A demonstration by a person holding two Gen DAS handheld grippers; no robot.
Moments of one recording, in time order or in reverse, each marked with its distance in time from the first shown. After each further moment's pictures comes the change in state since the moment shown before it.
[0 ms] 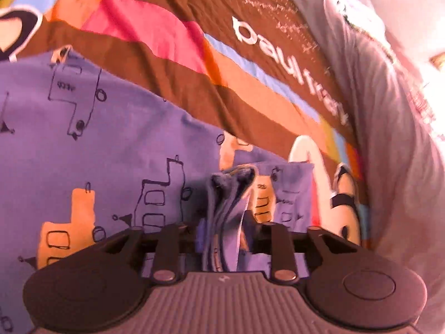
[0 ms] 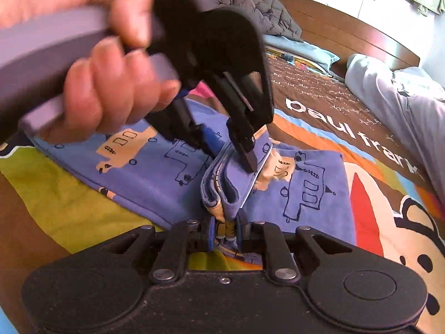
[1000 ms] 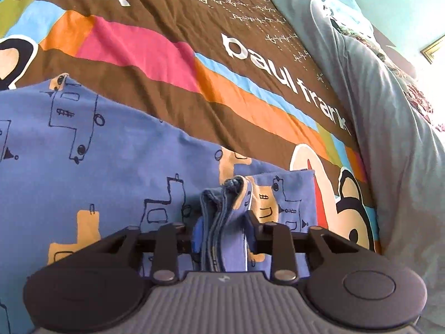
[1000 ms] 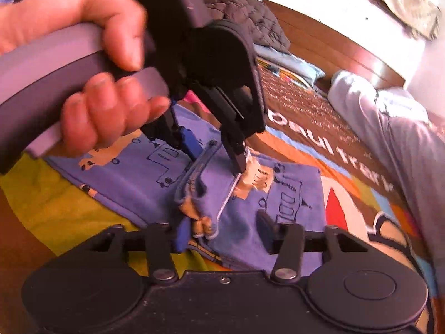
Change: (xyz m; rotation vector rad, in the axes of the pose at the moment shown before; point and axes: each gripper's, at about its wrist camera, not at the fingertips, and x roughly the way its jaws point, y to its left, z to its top) left arm -0.004 -0.007 -0.003 0.097 -0.078 0.062; right arm -0.003 0.013 0.001 -0.123 -0.029 -0.125
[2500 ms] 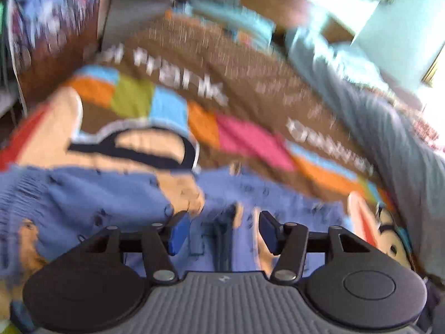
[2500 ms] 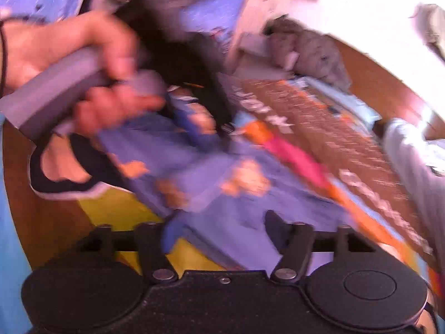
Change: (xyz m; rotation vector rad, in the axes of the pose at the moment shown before) left arm -0.141 0.104 -0.018 0.099 -0.344 0.121; right arm -0.033 0.041 0.049 -0.061 -0.119 0.099
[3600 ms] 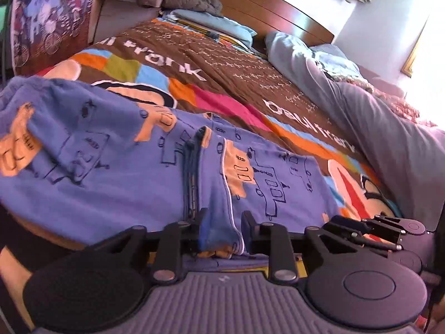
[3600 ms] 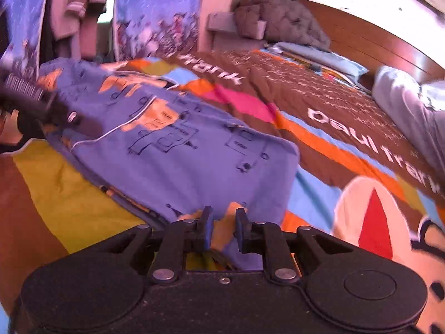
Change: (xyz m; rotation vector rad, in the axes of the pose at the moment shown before) left arm -0.009 -0.007 -0.089 0.020 -0.021 -0.035; right arm 0.047 -0.093 -0.061 0.215 0.111 0.135
